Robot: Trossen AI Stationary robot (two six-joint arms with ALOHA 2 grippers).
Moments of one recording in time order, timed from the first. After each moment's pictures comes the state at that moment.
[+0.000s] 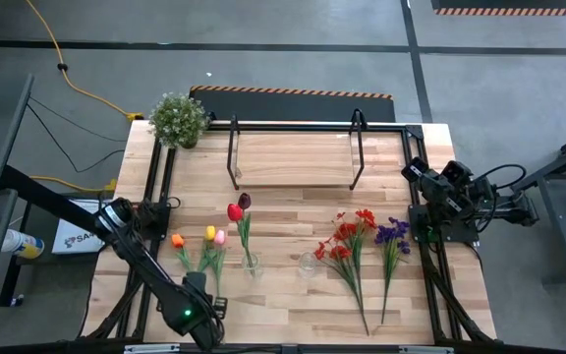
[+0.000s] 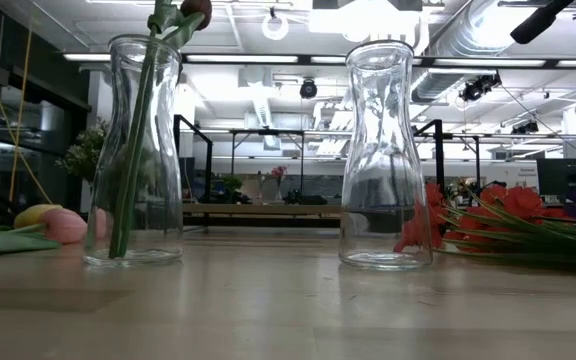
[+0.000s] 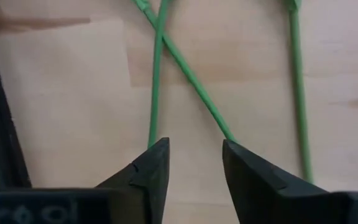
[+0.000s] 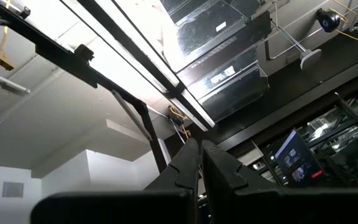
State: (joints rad) left arm -0.90 1.92 1.35 -1.13 0.04 -2.36; right arm 0.03 0.01 0.04 0.85 -0.01 0.58
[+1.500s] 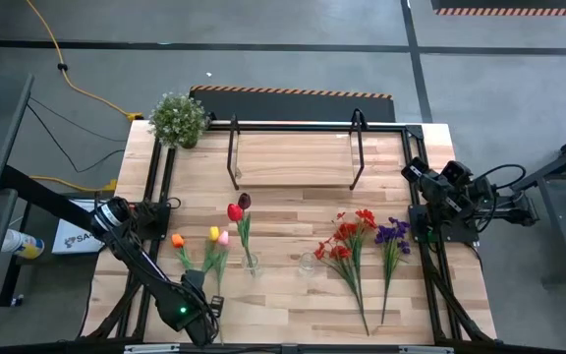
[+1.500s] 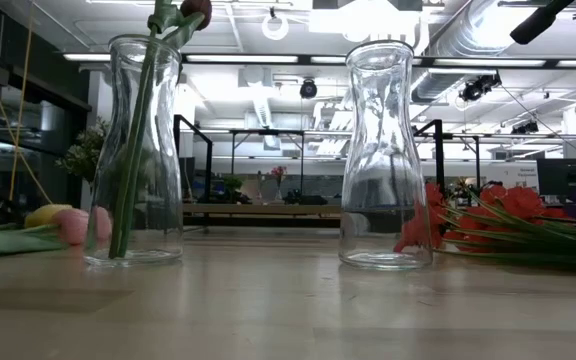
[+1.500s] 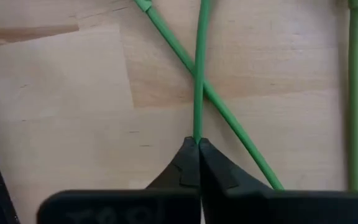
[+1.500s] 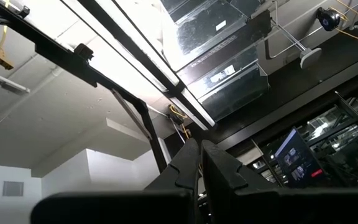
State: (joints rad) left arm -0.94 1.91 1.20 -0.98 0.05 -2.35; right arm 0.03 0.01 0.04 0.85 -0.01 0.58
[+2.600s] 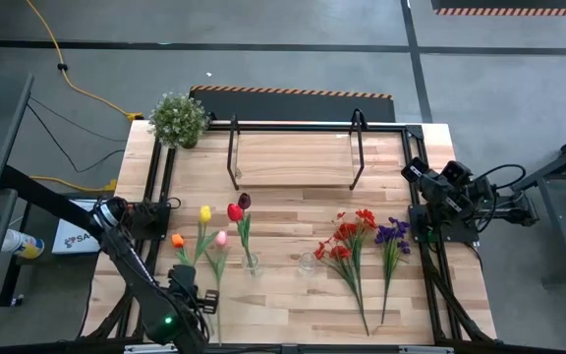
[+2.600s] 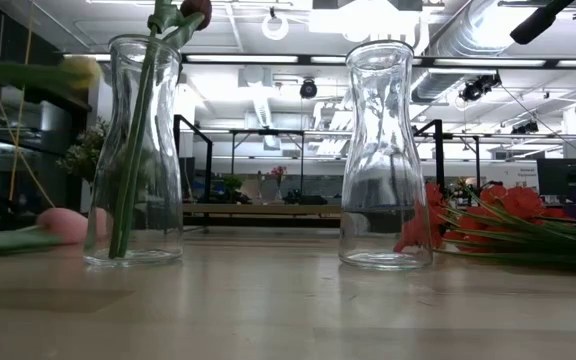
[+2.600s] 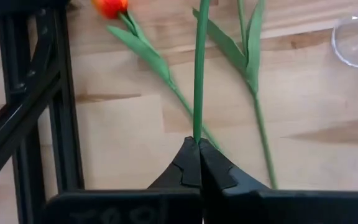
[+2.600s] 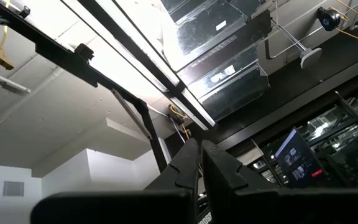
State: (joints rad) left arm -0.95 1.89 1.61 -1.57 -0.16 -2.40; right arm 0.03 0.01 0.04 0.85 -0.01 0.58
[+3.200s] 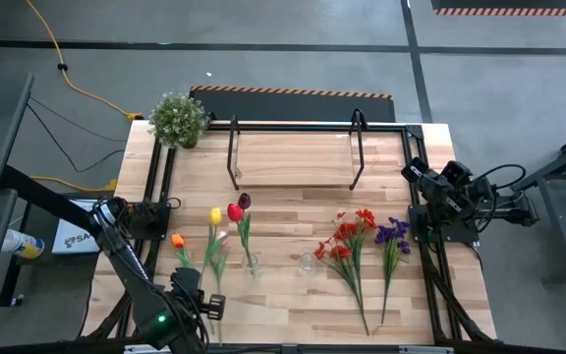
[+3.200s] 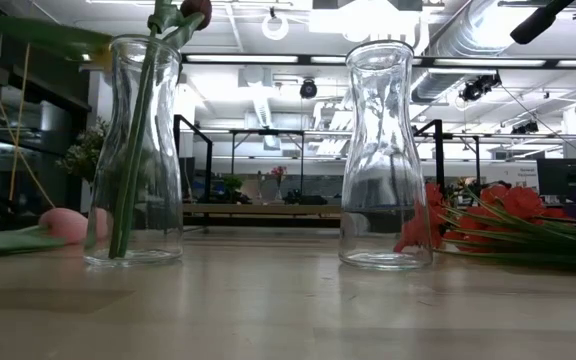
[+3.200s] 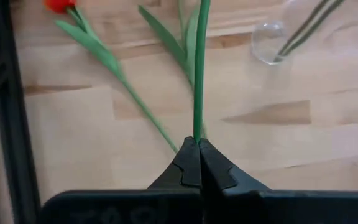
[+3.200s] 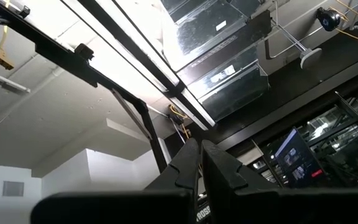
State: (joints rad) left arm -0.95 1.89 1.76 -1.57 -0.27 -2.41; right arm 0.03 0.01 0.04 0.85 -0.01 0.58
